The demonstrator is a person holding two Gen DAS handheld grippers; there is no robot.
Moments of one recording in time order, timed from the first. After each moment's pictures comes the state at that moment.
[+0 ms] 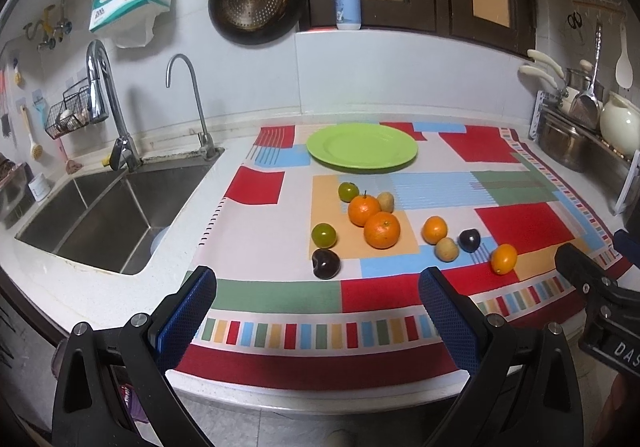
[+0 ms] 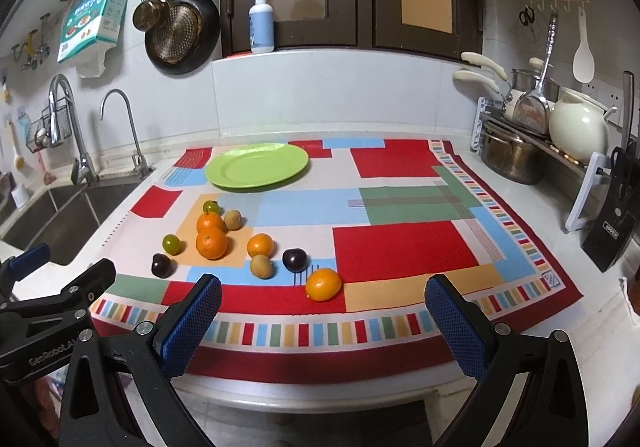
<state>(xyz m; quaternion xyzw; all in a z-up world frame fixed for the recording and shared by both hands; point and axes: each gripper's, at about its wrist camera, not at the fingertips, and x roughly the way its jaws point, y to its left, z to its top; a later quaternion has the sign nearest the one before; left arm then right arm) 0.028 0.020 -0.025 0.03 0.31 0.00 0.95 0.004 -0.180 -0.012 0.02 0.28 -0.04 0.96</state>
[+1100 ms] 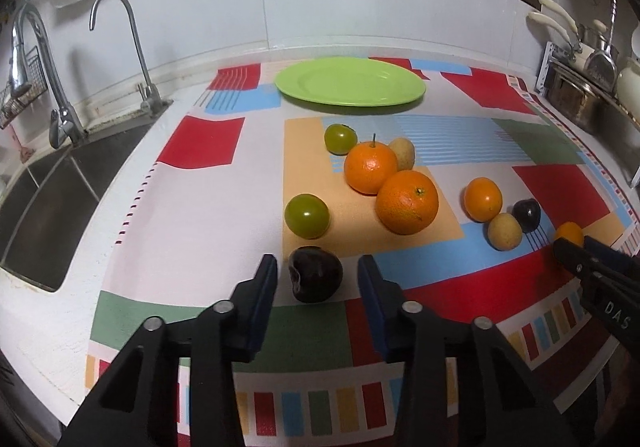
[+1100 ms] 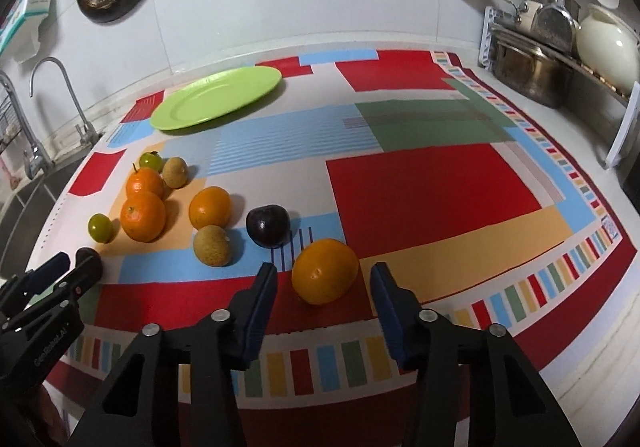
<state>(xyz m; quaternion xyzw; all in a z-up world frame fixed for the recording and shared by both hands) 0.126 0.020 -0.099 0.03 0.39 -0.06 0.92 0.096 -0.187 -0.093 0.07 0.40 -0.08 0.91</state>
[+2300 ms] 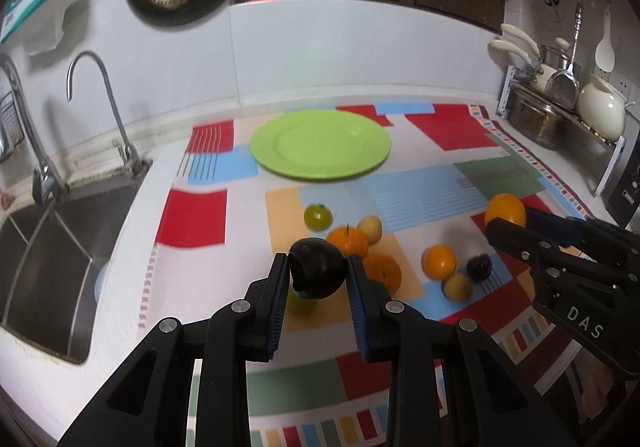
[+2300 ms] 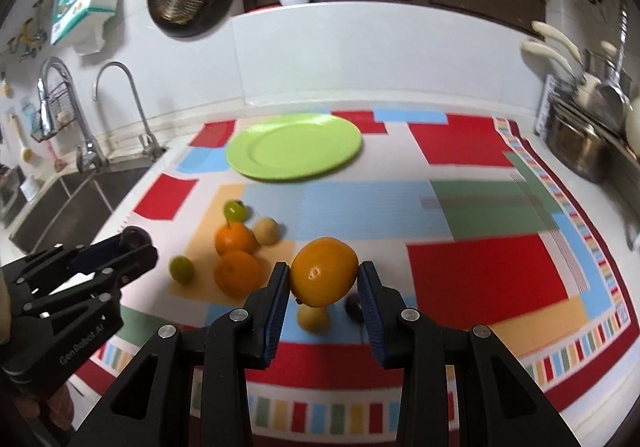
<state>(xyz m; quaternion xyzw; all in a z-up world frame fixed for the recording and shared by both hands) 0.141 0.025 -0.028 0.06 0.35 -0.13 0.93 0.117 -0.143 -0.024 0.03 0.34 0.03 0.94</state>
